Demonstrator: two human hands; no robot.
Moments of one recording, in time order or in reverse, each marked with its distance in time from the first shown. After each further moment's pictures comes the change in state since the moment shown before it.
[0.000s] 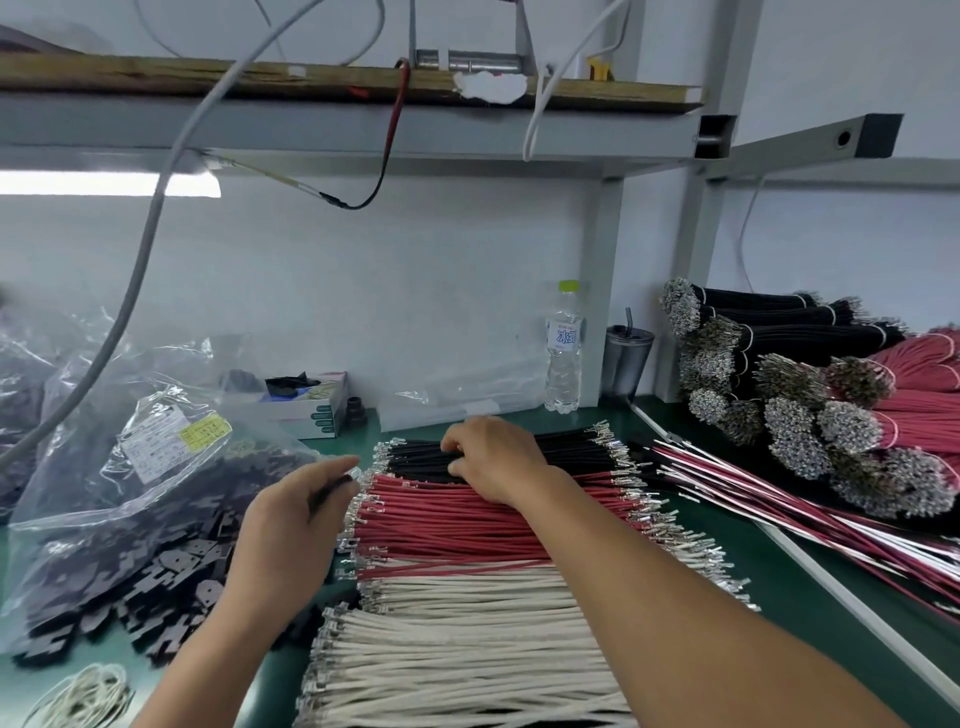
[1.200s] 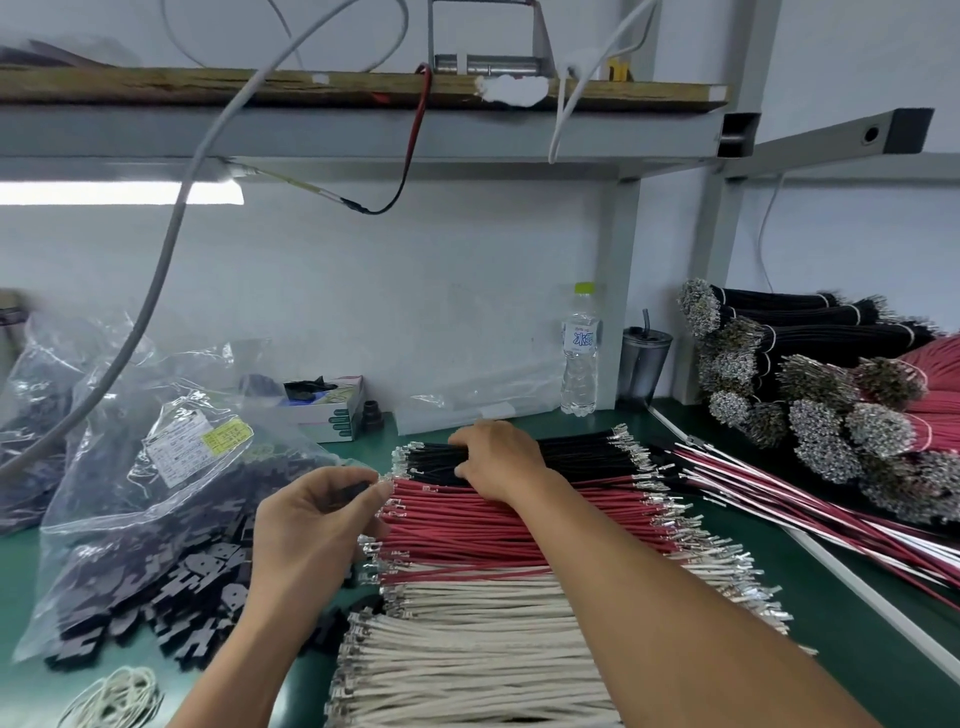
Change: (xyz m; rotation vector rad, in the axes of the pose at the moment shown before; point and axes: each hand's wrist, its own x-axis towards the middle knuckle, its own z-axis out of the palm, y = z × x) left_hand -0.006 0.014 -0.002 -0.475 0.029 -0.278; right_hand 0.021 -0.008 0.015 0.052 0.007 0.062
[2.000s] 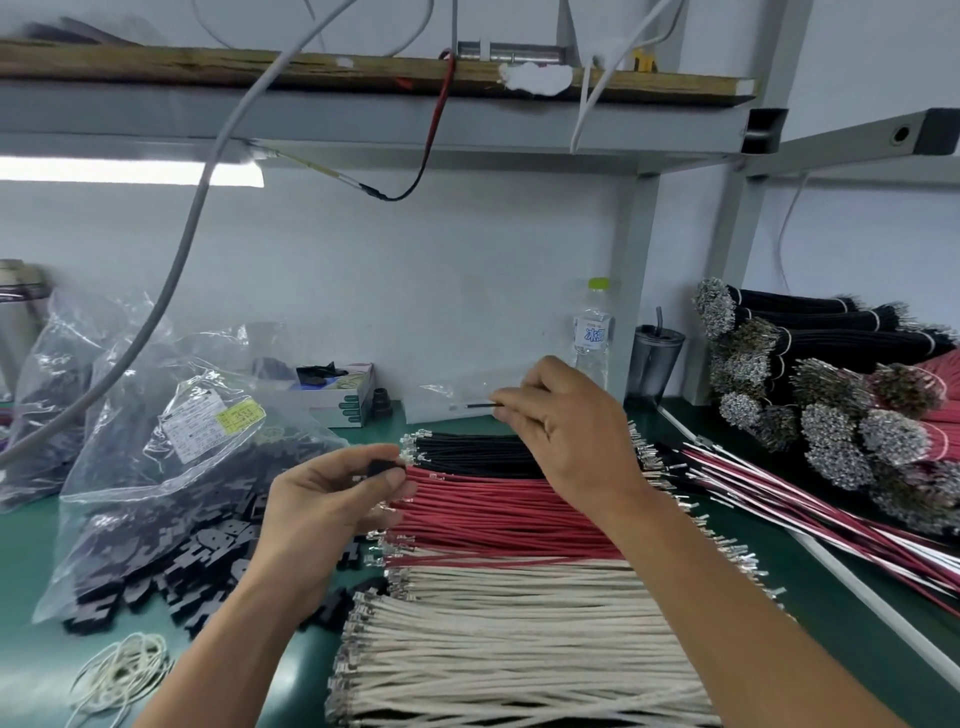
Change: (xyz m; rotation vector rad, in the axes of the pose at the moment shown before) left_hand 0.001 0.006 -0.003 -0.367 -0.156 -0.153; right_hand -0.075 0.016 -0.051 0.174 0.723 -0.396
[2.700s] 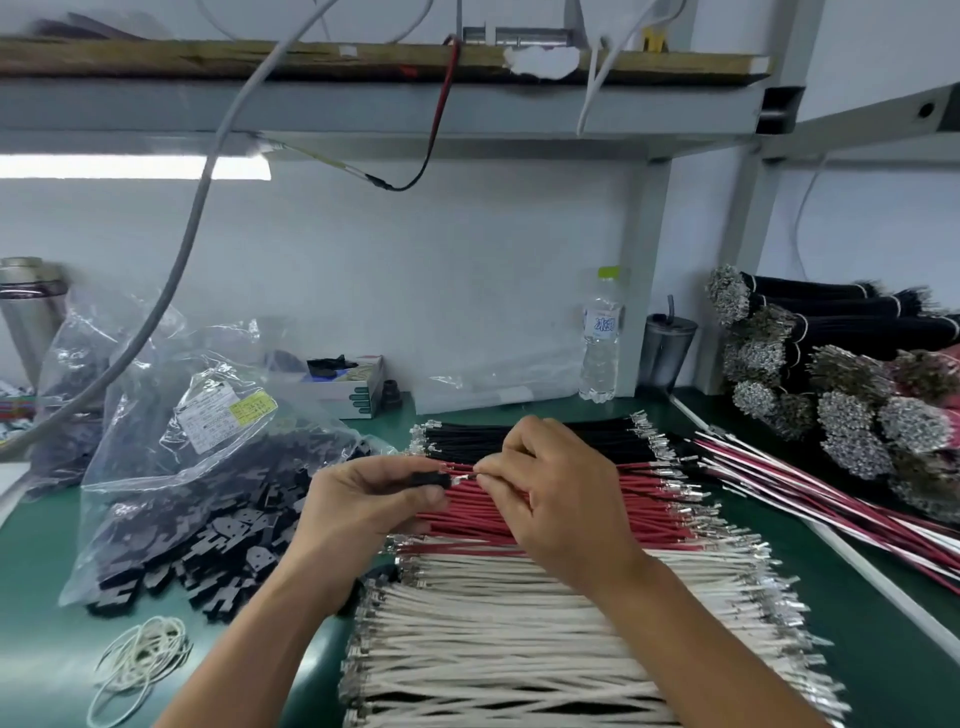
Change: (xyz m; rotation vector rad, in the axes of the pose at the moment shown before) left_hand -0.007 -0.003 0.013 0.107 -0.103 -0.045; right_hand -0.049 -0.033 0.008 -0.054 -0.025 -0.076
